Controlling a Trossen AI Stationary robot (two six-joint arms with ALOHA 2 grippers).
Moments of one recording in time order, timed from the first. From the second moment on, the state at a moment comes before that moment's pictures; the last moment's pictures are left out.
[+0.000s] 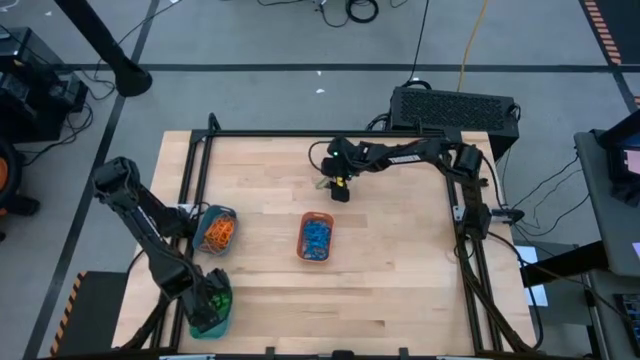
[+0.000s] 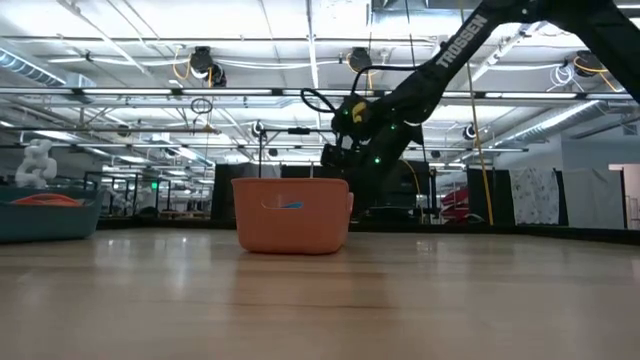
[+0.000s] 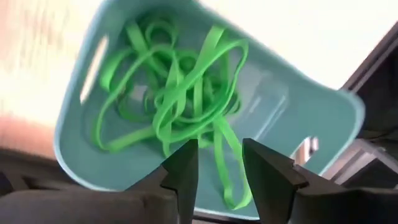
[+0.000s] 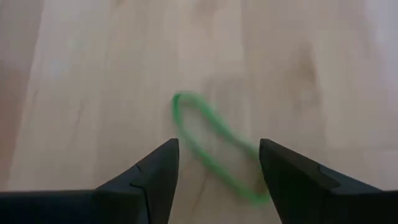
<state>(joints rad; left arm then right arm) -0.98 1.39 0.85 -0.76 0.19 -1.53 -0.45 2.04 1.25 -0.14 -0.21 -0.35</state>
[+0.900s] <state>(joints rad) -0.87 1.01 0.84 -0.61 -0.75 -0.87 -0.42 1.99 1.25 -0.32 -0.20 -0.30</state>
